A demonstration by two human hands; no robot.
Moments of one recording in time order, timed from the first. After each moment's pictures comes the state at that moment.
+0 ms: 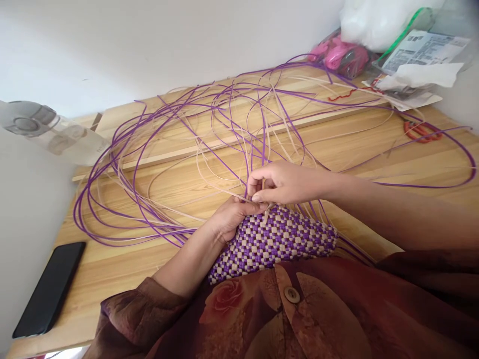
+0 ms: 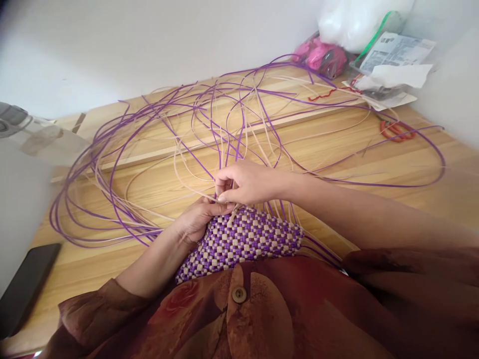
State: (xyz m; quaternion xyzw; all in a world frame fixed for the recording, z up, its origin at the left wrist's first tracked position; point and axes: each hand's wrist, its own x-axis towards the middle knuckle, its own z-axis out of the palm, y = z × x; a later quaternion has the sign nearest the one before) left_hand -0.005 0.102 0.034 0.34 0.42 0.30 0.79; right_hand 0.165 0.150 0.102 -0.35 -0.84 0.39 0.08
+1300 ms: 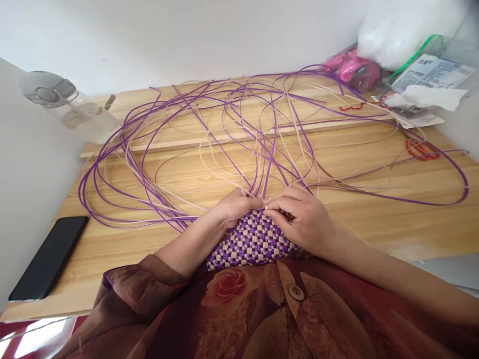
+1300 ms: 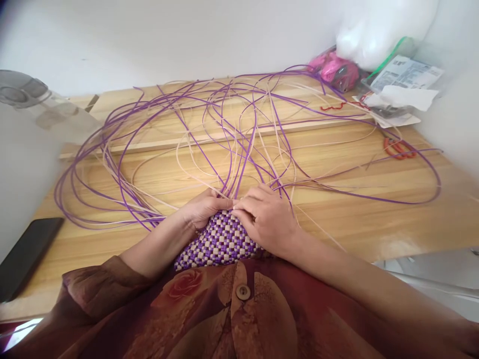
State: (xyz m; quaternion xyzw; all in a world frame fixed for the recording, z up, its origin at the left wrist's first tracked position) left_hand -0.008 0.101 0.038 0.37 0.44 0.29 0.76; right_hand 0.170 0.058 0.070 -0.43 -0.84 0.17 0.27
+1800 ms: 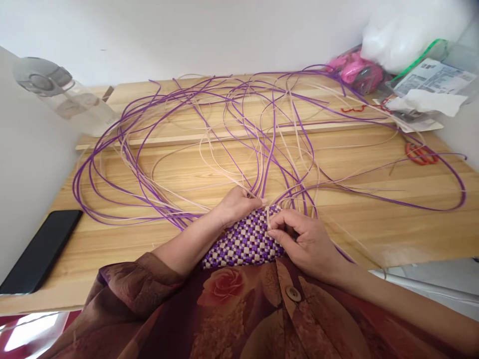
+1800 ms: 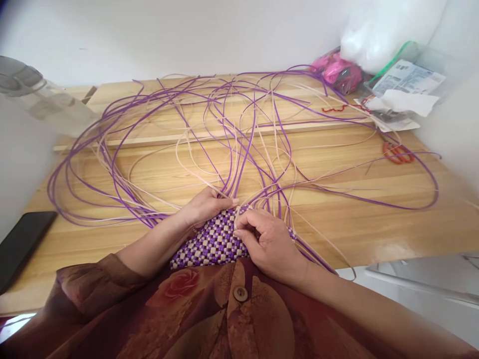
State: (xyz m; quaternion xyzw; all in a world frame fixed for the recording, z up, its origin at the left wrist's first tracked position) left_hand -0.010 0.104 0.031 0.49 0.50 0.27 0.66; right_hand 0.173 0.029 0.055 -0.47 -0.75 0.37 0.29
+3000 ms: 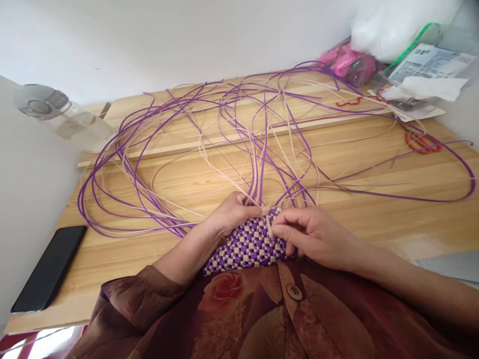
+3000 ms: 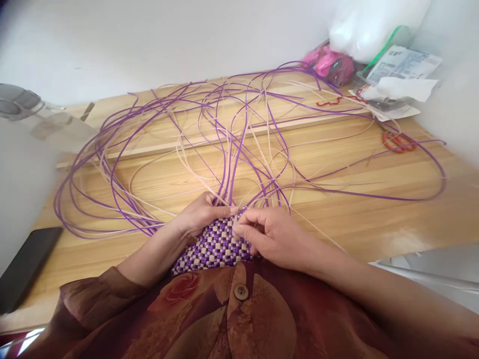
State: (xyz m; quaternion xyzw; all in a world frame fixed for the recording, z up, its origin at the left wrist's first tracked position) left_hand -0.009 0.097 0.035 0.45 0.45 0.27 0.73; right_hand 0.187 0.052 0.080 -0.48 -0.69 0.53 0.16
